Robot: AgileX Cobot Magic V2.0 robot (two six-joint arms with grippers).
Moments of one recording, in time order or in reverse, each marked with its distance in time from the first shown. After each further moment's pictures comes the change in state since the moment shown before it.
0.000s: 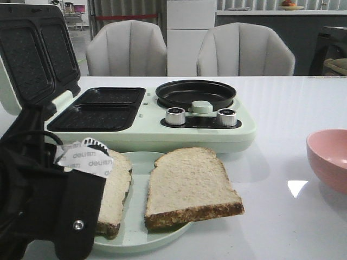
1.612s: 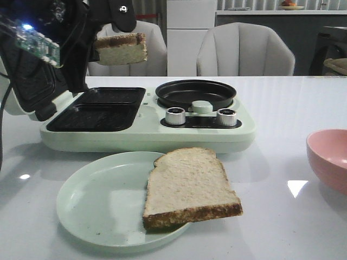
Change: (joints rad) left arm 0.504 0.085 -0.603 0.184 -0.232 0.078; right arm 0.000 0.000 0.000 0.000 0.000 0.000
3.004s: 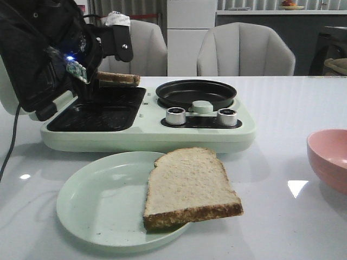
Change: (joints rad) left arm 0.160 0.321 -0.316 0.014 -0.081 0.096; right arm 0.000 0.000 0.000 0.000 0.000 0.000
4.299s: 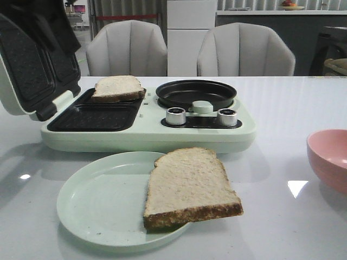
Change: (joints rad) left arm -0.264 -0.732 0.280 -1.621 0.412 0.474; right arm 0.000 0.000 0.000 0.000 0.000 0.000
